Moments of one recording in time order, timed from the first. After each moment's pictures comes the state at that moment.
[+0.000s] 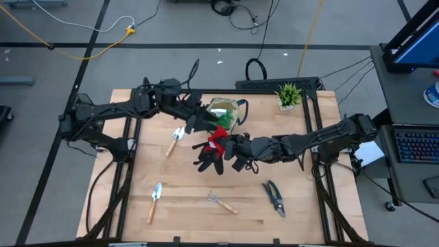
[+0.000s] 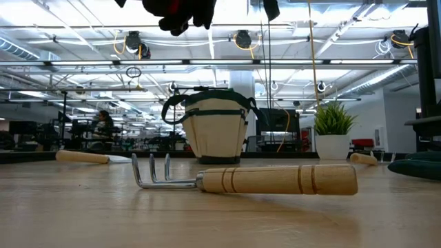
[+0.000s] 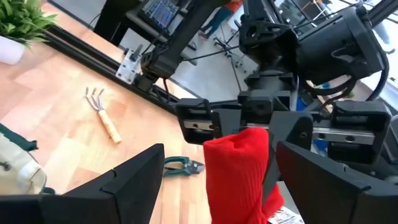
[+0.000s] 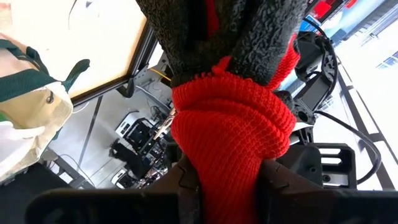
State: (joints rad) left arm 0.29 1.32 1.17 -0.09 0.58 -0.55; right arm 0.25 1.53 1.24 0.07 0.58 -2.06
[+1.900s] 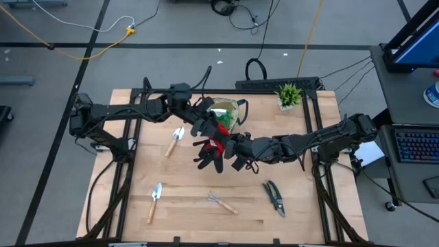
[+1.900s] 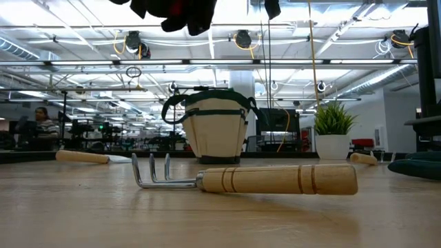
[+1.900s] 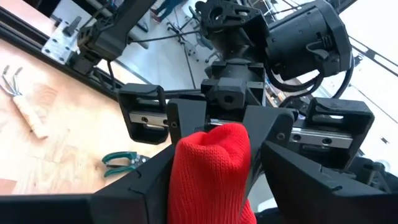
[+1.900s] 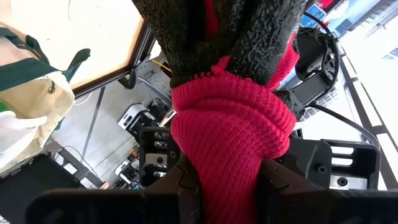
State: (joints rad) left arm 0.26 1.45 1.16 0.16 0.75 -0.74; right arm 0.25 1.53 1.24 0.07 0.62 -2.06
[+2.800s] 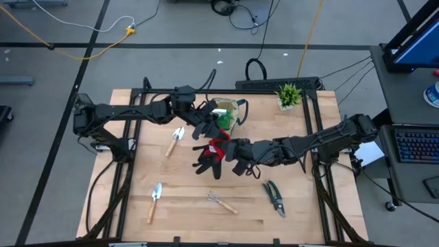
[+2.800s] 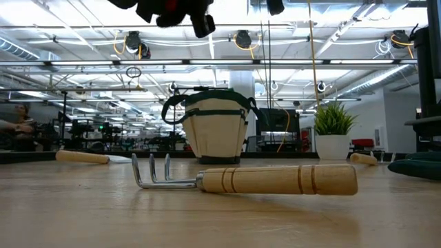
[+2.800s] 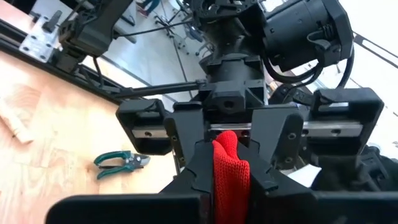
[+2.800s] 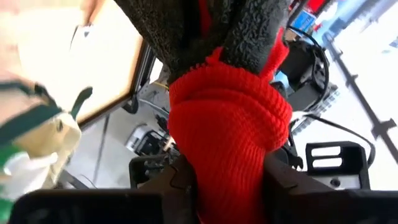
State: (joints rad) left arm 0.22 1.51 1.16 0.22 0.80 -0.71; right arm 0.25 1.53 1.24 0.07 0.59 -1.92
